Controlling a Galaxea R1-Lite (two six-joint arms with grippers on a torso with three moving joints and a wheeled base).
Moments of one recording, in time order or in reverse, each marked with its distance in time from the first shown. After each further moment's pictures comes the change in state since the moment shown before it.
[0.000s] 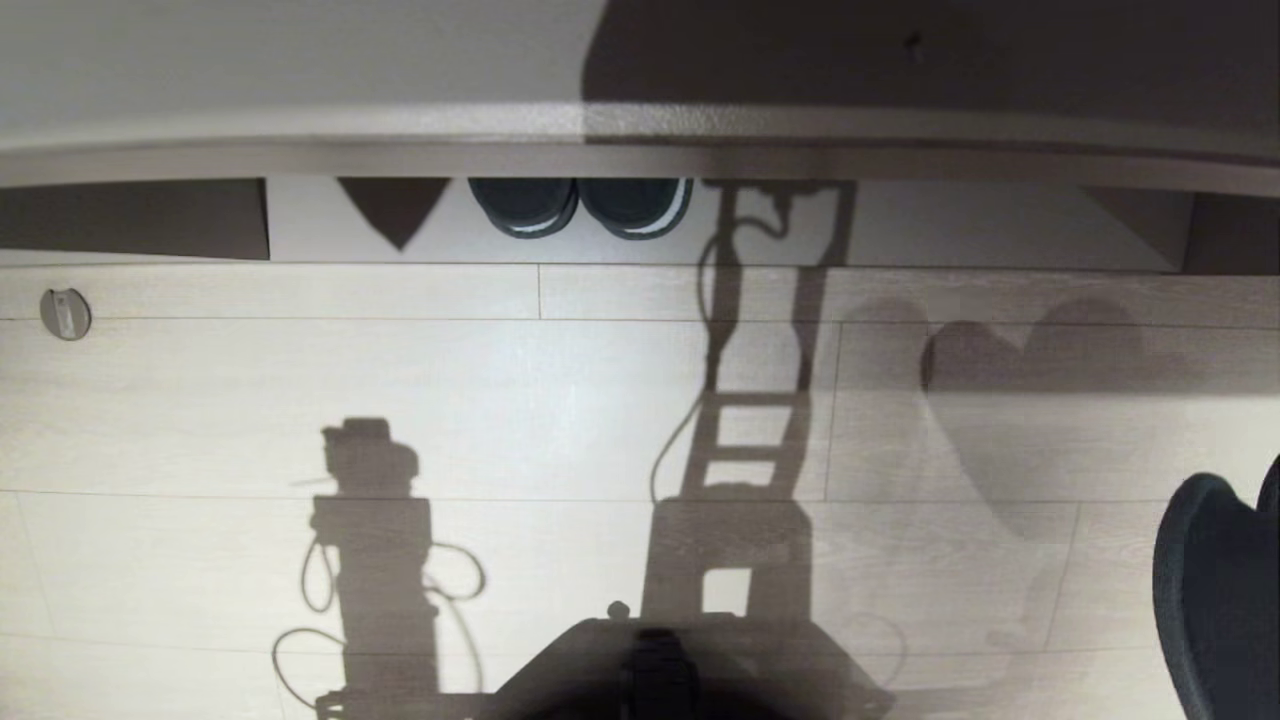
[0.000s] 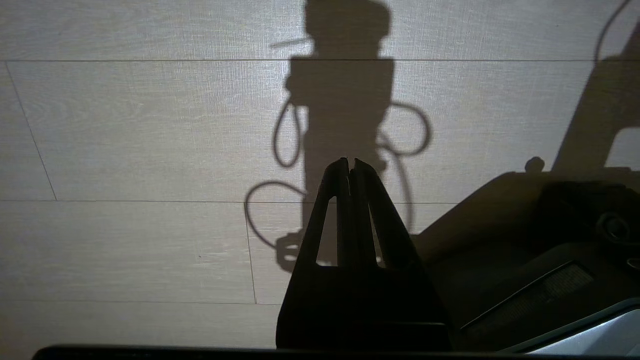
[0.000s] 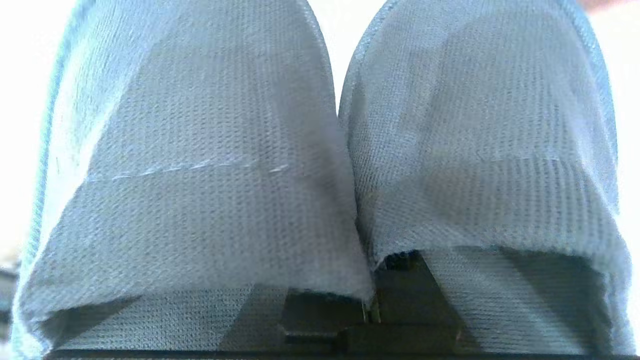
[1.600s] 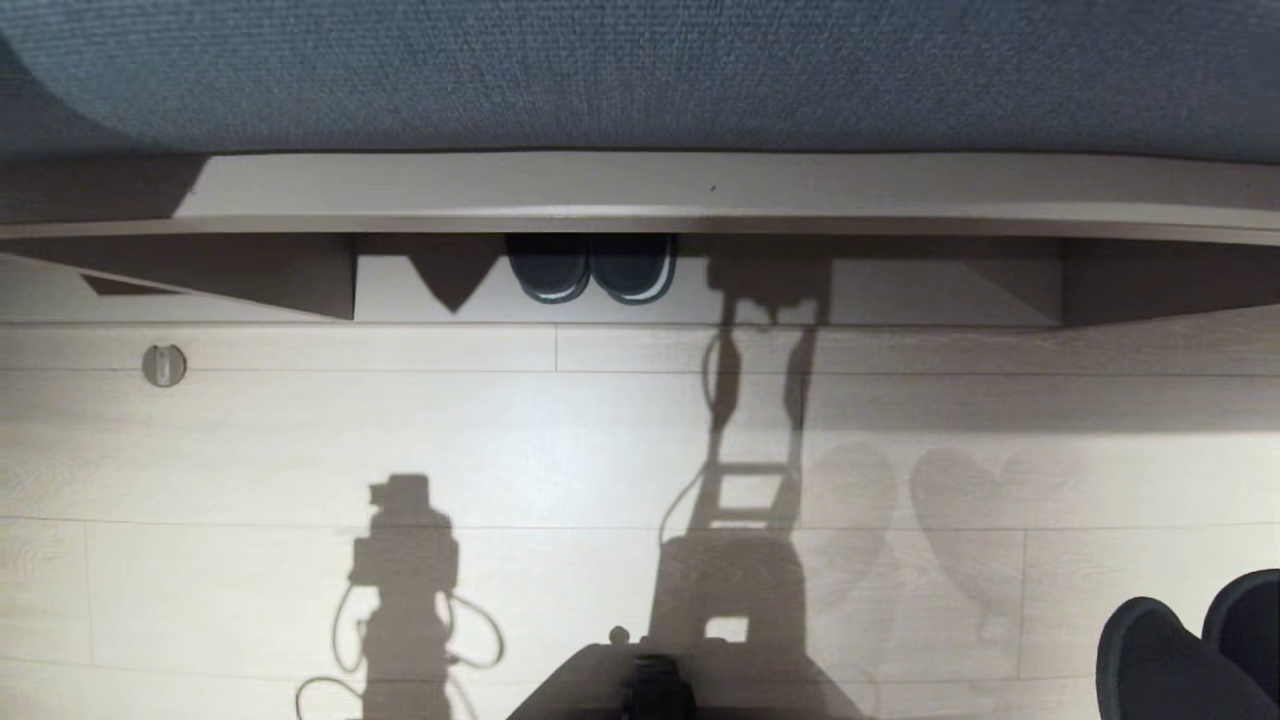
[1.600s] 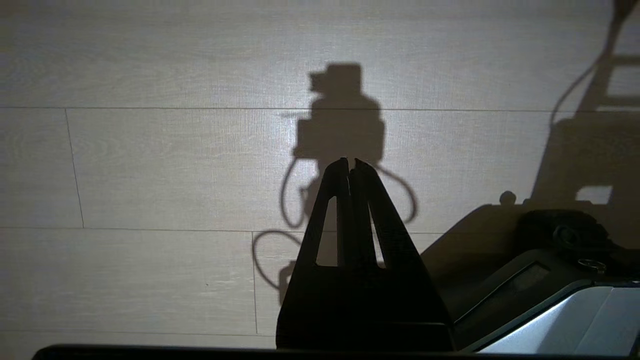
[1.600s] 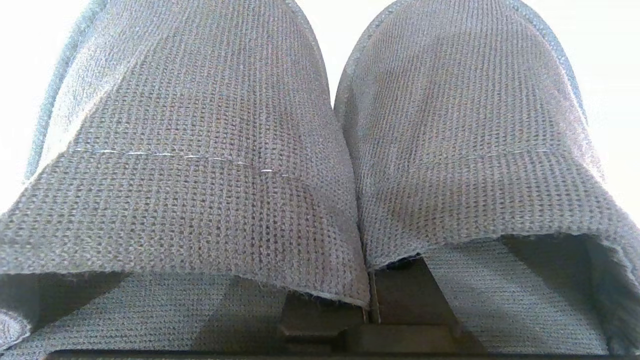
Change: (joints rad) left arm 0.000 -0.001 0.000 0.001 0.000 -0.006; right arm -0.017 -0.218 0.151 0.230 -0.115 0.073
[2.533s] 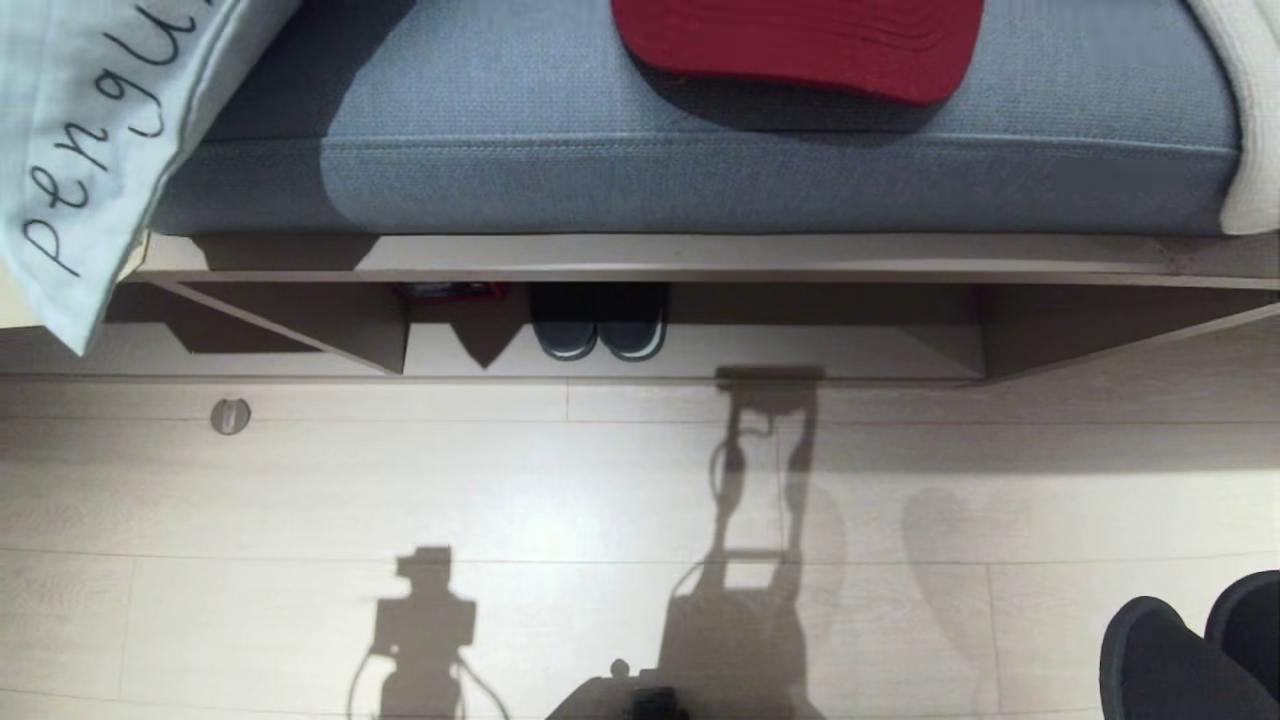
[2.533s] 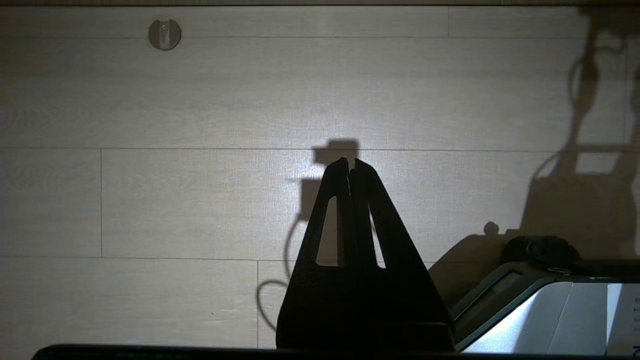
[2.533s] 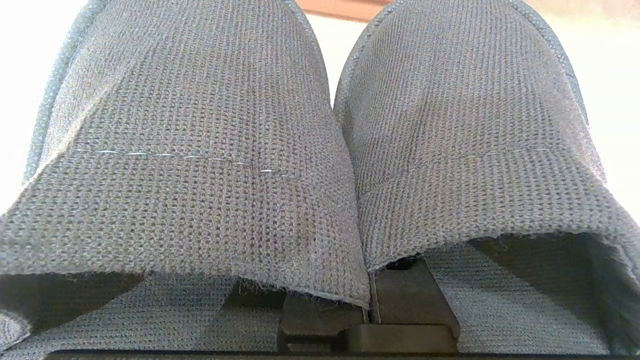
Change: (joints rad) left arm 0.000 0.000 0.000 0.000 0.000 0.000; right arm -0.001 0.001 0.000 0.001 -0.007 0.007
